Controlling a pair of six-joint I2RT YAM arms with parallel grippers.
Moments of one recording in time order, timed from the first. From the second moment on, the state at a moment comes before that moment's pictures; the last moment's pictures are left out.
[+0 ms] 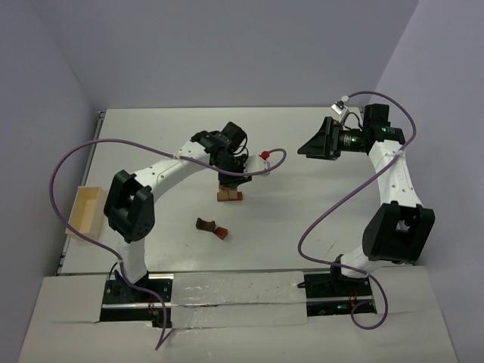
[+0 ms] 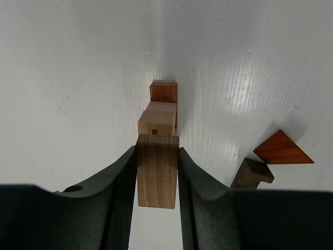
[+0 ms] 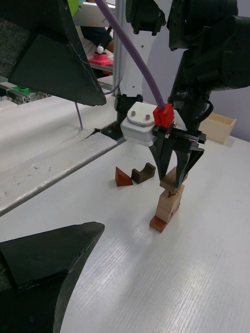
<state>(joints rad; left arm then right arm) -0.74 1.92 1.67 -0.92 0.26 0.82 -0.18 1.50 1.38 -0.88 -1.17 0.00</state>
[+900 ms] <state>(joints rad) -0.74 1.96 1.67 -0.91 0.24 0.81 -0.18 1.50 1.38 -0.87 -1.18 0.02</state>
